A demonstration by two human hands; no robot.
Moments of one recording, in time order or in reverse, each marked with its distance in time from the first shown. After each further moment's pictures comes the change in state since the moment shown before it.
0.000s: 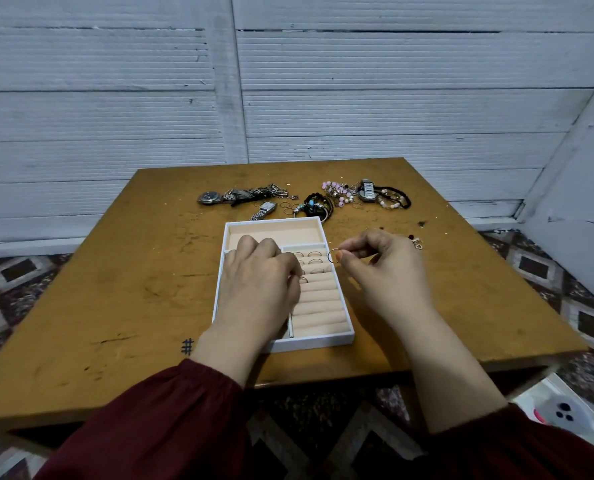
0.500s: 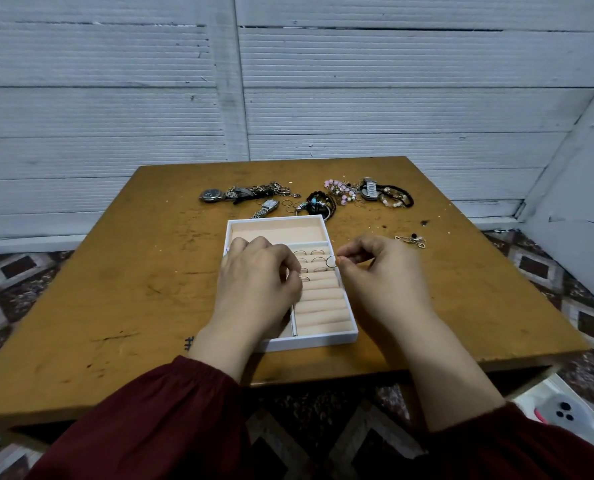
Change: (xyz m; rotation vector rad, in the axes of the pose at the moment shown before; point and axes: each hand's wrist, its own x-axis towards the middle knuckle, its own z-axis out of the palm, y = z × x) left_hand 0.003 -0.005 -0.005 -0.172 -0.074 -0.152; right_hand -0.003 -0.002 0.006 -0.155 -0.026 0.004
